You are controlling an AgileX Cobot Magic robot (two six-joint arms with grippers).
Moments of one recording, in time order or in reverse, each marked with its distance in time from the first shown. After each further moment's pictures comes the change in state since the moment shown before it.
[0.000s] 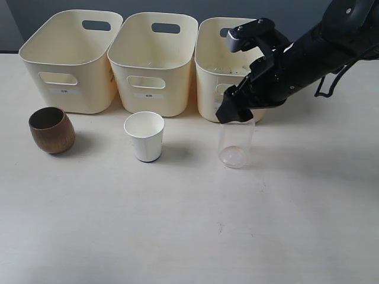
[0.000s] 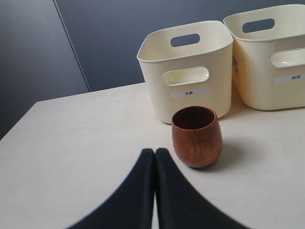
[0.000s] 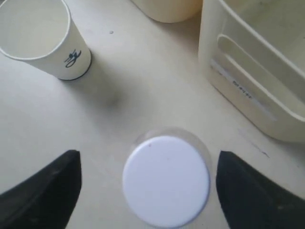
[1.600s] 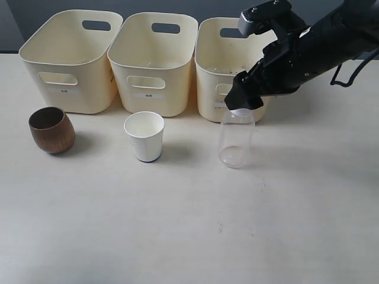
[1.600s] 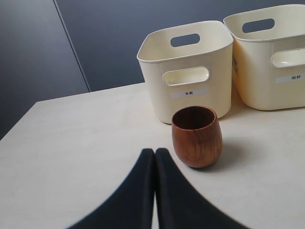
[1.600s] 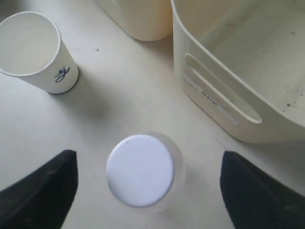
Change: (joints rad) left arm 0.000 0.000 0.000 0.000 0.000 0.000; right arm -0.023 -0.071 0.000 -0.046 -0.008 0.043
